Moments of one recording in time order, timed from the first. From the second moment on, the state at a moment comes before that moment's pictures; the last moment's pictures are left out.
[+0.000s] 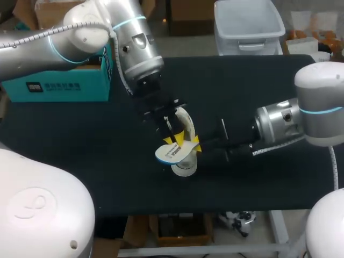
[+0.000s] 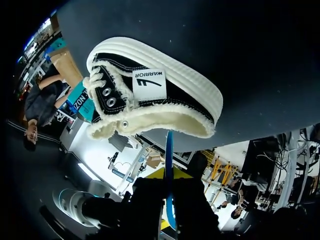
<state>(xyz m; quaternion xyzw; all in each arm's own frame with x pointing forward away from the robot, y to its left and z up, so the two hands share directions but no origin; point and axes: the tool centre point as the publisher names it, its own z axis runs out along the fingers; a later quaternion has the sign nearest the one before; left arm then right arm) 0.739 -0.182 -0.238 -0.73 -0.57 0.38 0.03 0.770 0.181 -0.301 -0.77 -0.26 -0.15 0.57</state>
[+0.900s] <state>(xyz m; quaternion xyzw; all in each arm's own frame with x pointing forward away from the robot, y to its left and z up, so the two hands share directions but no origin) 0.836 -0.133 -0.241 -0.59 -0.70 0.39 0.09 0.763 0.179 -0.303 -0.74 -0.29 -0.18 0.57</state>
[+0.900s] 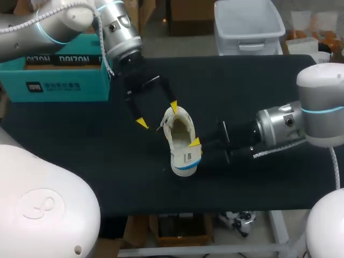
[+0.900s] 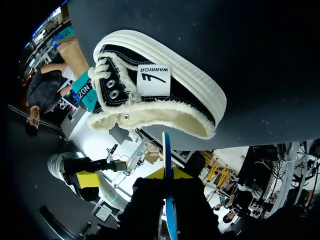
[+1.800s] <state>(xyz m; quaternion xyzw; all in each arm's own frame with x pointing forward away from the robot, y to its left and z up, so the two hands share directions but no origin) 0.873 -0.119 -0.247 -0.57 -0.70 0.41 0.14 0.758 0.172 -0.305 -0.74 -0.30 -0.19 0.58</state>
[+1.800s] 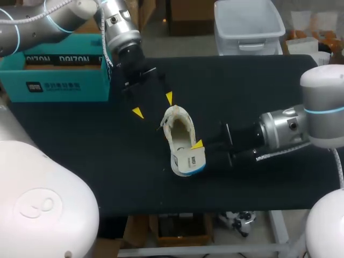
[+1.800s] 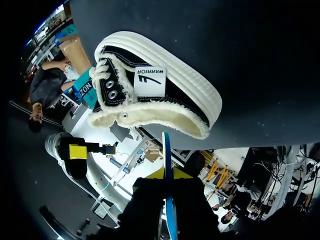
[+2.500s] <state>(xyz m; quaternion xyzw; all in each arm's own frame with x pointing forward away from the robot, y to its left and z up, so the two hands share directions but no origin) 0.828 -0.116 -0.241 -0.55 -0.70 0.45 0.09 0.765 0.170 -0.303 -0.74 -0.29 -0.20 0.58</state>
